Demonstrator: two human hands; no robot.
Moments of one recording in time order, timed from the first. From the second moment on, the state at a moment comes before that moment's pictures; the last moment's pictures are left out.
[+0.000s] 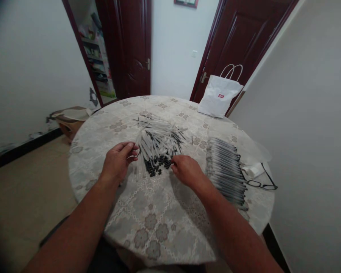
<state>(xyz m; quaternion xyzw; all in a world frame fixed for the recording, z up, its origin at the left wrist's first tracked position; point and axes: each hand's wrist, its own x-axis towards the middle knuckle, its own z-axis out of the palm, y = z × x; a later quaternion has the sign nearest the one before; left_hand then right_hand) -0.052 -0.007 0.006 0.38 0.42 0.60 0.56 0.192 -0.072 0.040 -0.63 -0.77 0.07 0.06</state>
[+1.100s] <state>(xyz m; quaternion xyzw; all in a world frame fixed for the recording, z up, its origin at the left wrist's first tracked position) -0.055 -0.014 0.011 0.42 0.37 0.54 0.63 0.155 -0.091 0.049 -0.60 -0.73 0.20 0.28</state>
